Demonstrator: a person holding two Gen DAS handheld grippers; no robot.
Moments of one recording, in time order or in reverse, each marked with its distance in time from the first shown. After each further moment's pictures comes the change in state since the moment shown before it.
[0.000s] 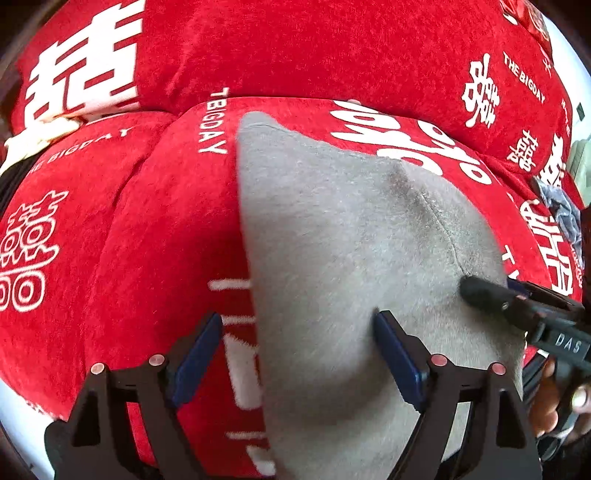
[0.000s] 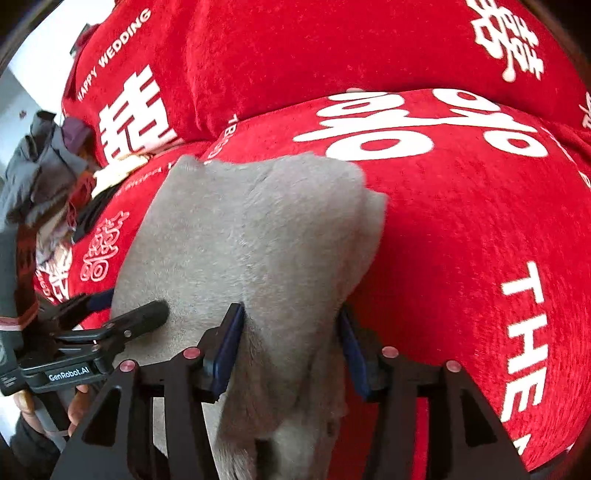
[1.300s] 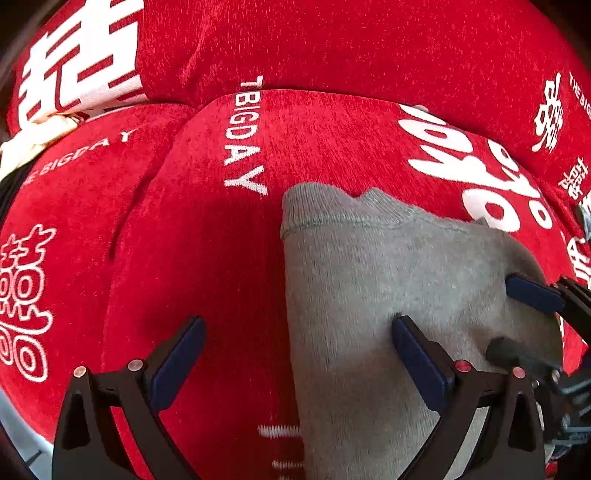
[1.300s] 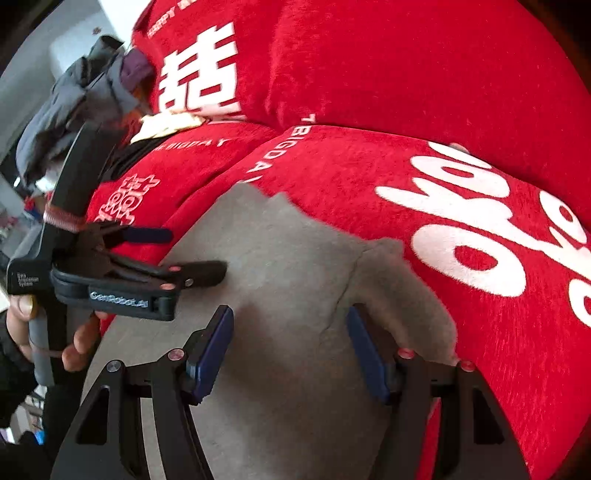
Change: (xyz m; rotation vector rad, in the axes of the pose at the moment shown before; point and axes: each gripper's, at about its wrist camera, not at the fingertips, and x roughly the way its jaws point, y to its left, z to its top) left arm 0.080 0.032 0.085 -0.059 0.080 0.099; right arm 0.071 0.037 0.076 -0.378 0.056 0.090
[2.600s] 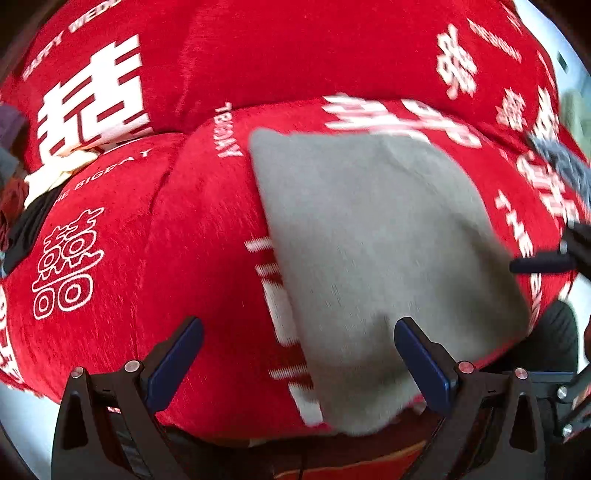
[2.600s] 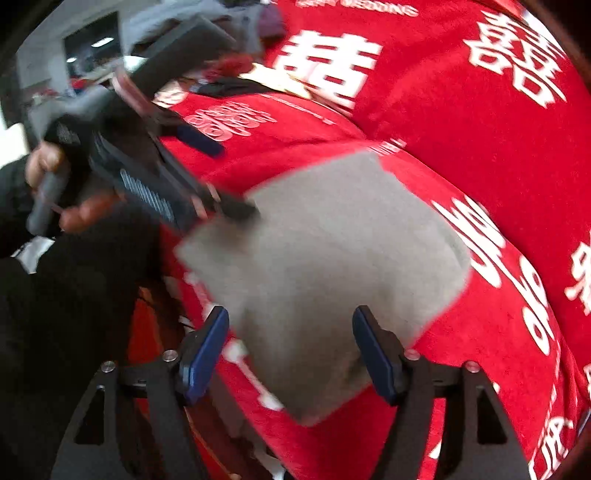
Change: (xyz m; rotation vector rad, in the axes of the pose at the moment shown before) left arm -0.103 -0.025 -0.142 0.243 -0.103 0.016; right arm -0.098 0.140 -0.127 -0.504 0.008 -0.039
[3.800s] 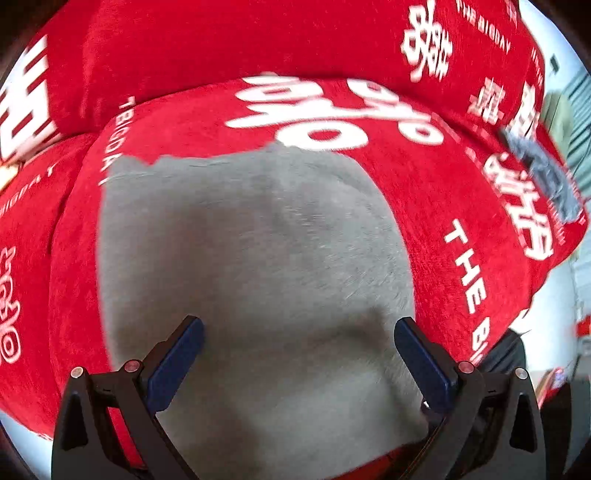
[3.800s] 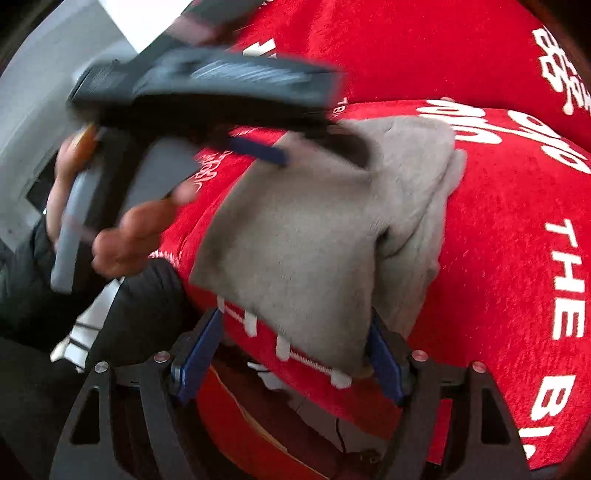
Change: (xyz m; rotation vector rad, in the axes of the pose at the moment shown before) left arm 0.050 -0.087 0.098 -0.009 0.164 -0.183; right arm 0.013 -0.039 -0.078 0.560 -0.131 0.181
